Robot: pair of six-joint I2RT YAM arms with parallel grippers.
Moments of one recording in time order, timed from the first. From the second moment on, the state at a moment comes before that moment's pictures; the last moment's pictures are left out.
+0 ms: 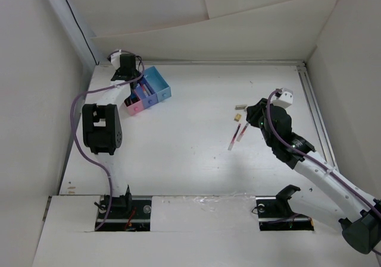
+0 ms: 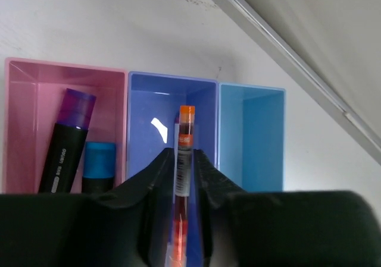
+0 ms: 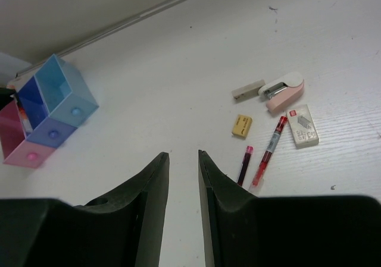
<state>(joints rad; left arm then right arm) -0.06 2.00 1.56 -0.16 -0.26 -0.70 0.59 0.92 0.79 -0.16 0.51 0.60</state>
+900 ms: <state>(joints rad) -0.72 1.76 1.38 -0.05 -0.35 -0.60 0.59 0.98 0.79 -0.15 0.56 0.59</state>
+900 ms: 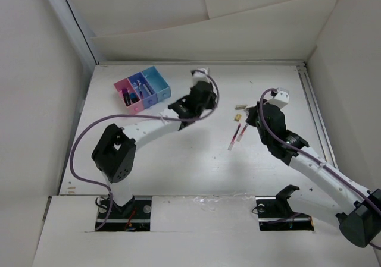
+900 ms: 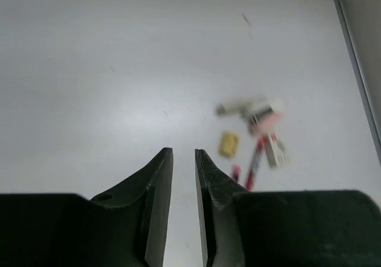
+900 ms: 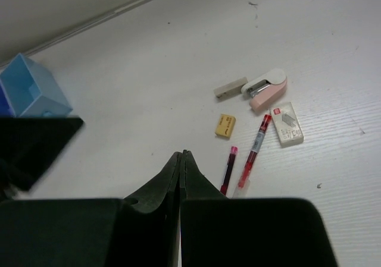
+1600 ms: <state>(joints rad) -1.16 2.00 1.46 -0.07 -0.47 -0.57 0.56 0.96 0.78 -0.19 0.69 0.58</state>
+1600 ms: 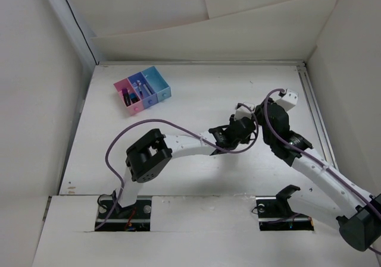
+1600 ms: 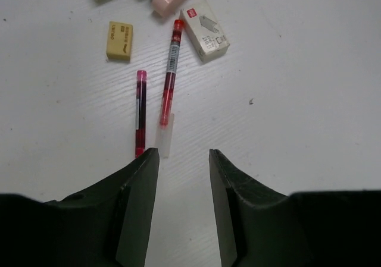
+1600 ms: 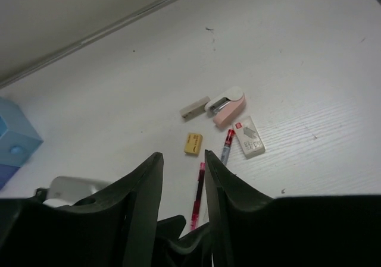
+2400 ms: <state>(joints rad) -1.03 2.17 1.54 -0.05 -0.36 -0.50 0.30 0.88 0.77 -0.18 0.45 0.66</state>
